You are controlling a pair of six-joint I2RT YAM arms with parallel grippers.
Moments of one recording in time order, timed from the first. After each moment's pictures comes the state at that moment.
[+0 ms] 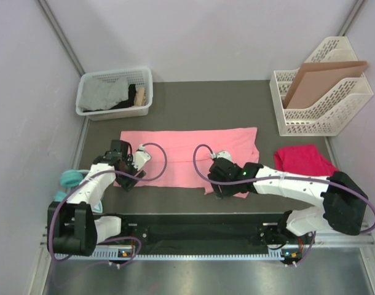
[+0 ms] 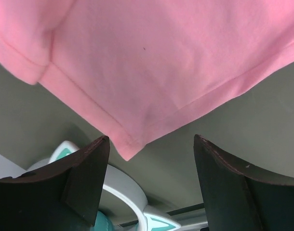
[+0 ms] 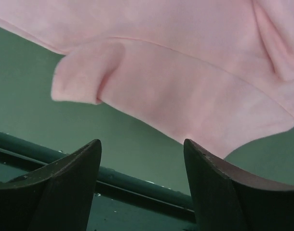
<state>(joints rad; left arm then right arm) -0.08 1.18 0.65 -0.69 -0.01 0.70 1.02 1.34 0.81 -0.63 0.24 0.56</state>
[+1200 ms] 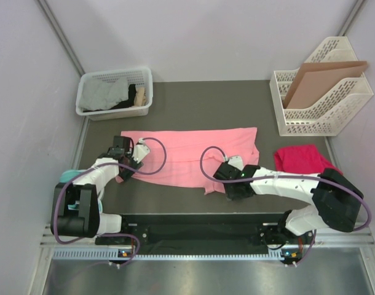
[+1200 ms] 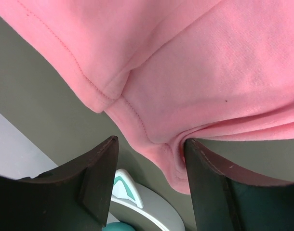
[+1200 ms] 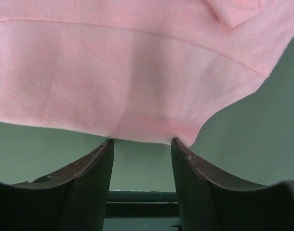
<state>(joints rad) -0.07 1.34 0.63 -0.40 -0.15 0.74 0.99 1.39 0.73 -0.71 0.36 0.75</state>
